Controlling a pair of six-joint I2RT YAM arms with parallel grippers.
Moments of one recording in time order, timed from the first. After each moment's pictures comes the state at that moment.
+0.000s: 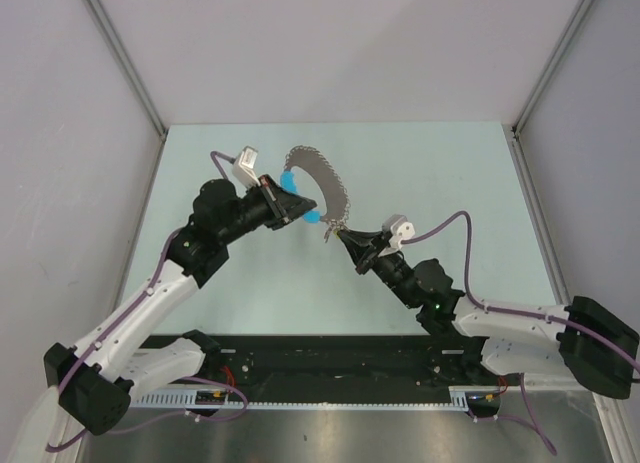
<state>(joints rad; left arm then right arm) -0.54 1.00 0.91 -0.07 0.31 -0.91 1.06 1.13 0.40 0.99 0.29 0.06</state>
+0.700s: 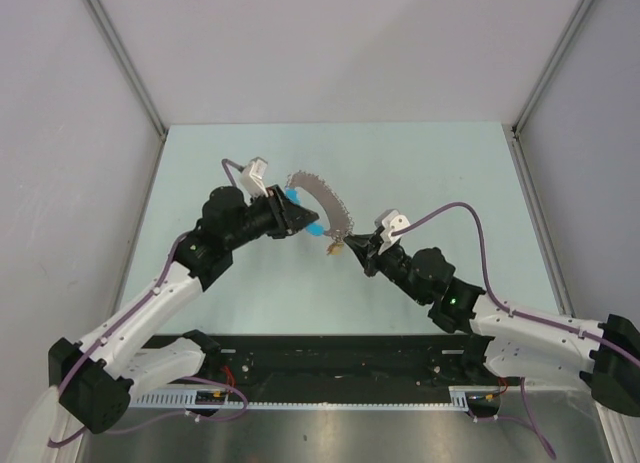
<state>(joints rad) -0.55 1.00 0.84 -0.09 0.29 -0.77 1.03 0.97 0.51 0.49 0.25 0.06</state>
